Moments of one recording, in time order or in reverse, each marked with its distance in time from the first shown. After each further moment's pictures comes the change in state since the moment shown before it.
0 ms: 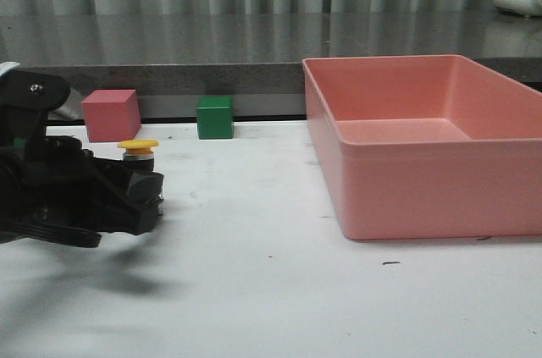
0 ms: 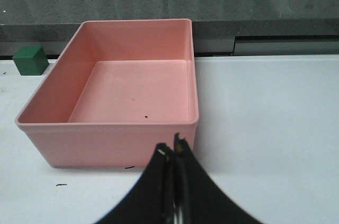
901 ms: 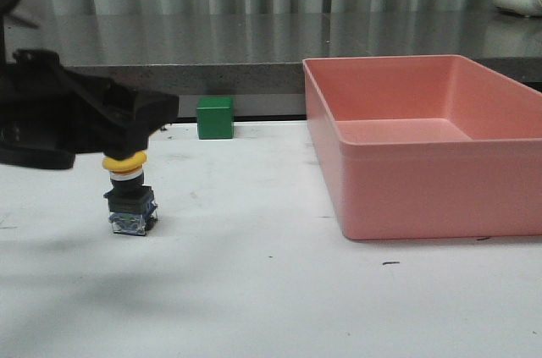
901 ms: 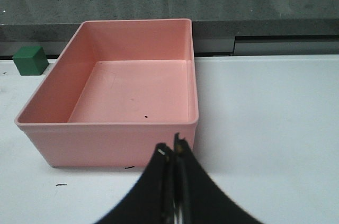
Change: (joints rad) left arm -0.008 -0.298 0.038 0.075 0.060 -0.019; right arm 0.000 0.000 0.000 0.000 0.000 0.000
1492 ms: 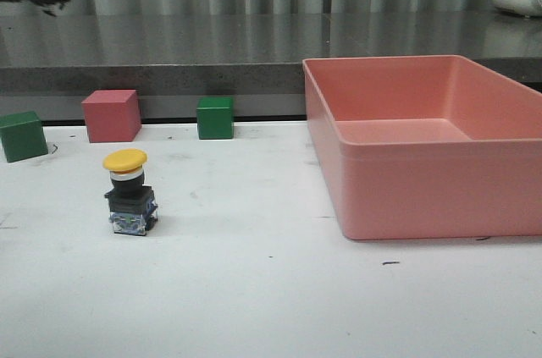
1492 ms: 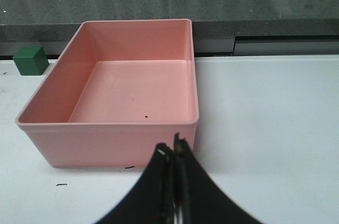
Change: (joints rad) left arm -0.002 -0.718 -0.086 0.000 0.978 -0.104; right arm 0.000 0.000 0.000 0.000 0.000 0.000
